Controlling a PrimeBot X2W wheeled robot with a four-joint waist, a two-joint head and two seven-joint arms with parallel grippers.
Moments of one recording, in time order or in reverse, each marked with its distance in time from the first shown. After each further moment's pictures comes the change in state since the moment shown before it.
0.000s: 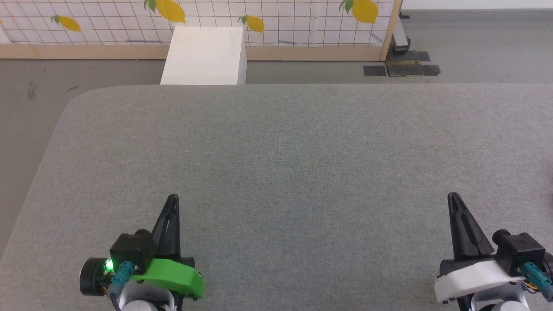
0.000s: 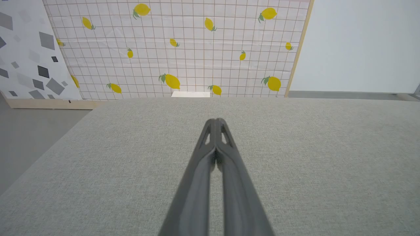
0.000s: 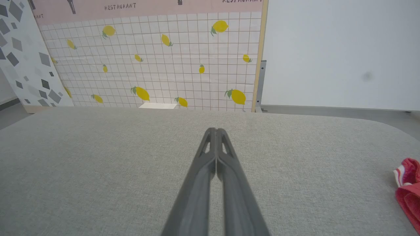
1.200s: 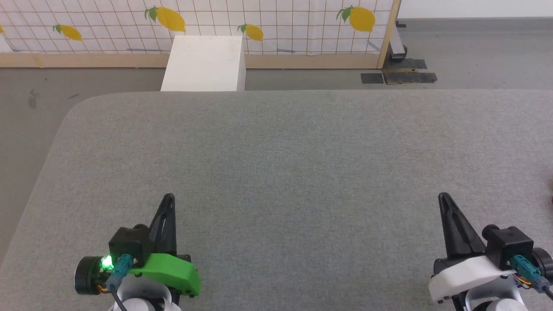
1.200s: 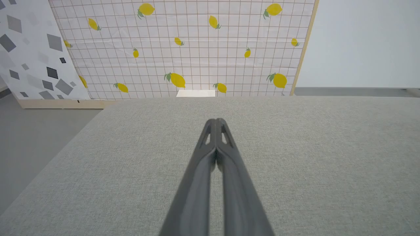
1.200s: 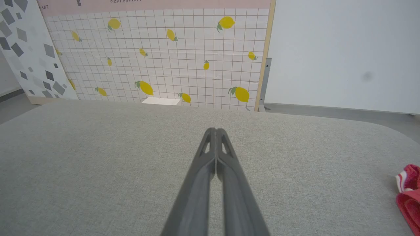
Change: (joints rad) left arm 0.000 0.000 0.014 -0.031 0.023 0.019 0.076; right arm -0.002 0.000 0.025 -0.025 -0.018 0.000 0.075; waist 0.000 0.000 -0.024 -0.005
